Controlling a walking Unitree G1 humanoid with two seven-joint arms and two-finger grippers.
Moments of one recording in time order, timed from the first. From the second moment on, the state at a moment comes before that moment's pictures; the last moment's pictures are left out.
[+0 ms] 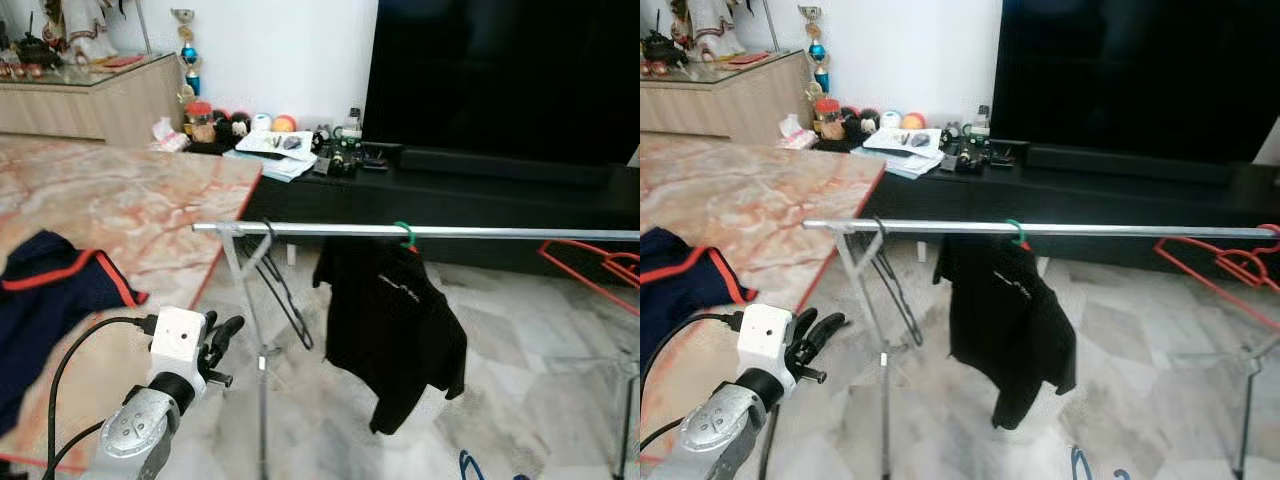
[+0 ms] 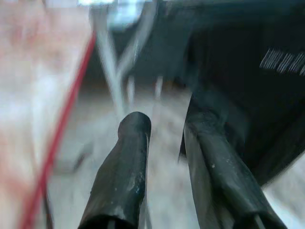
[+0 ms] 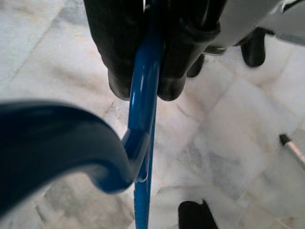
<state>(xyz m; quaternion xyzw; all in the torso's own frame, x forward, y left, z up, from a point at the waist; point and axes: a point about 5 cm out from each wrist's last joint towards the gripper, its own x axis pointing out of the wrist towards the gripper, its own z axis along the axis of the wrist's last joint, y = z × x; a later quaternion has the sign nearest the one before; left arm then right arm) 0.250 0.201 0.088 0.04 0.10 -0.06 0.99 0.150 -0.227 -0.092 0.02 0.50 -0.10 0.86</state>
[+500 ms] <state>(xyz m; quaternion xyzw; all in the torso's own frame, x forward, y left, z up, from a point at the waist) 0.164 0.214 -0.075 -0.01 0.43 0.01 0.90 0.149 -0.236 -0.091 0.01 0.50 -0.12 0.86</state>
